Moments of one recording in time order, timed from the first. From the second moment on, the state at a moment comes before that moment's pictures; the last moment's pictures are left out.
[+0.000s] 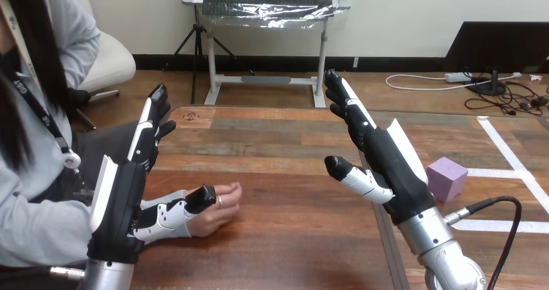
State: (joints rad) left arm -0.20 0.28 0.03 0.98 0.15 -1.32 0.10; right arm -0.38 -0.20 0.05 0.96 -0.10 -1.08 0.15
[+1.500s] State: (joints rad) left arm -0.20 0.27 0.04 0.98 0.14 -1.34 0.06; right arm -0.38 -0.21 0.05 0.99 -0.12 -1.08 0.14
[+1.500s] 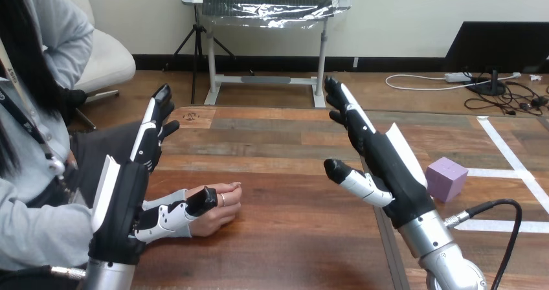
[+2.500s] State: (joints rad) left arm -0.20 0.26 0.05 0.98 0.14 -1.34 0.05; right arm -0.46 -0.28 0.03 1.00 -0.18 -0.92 0.09
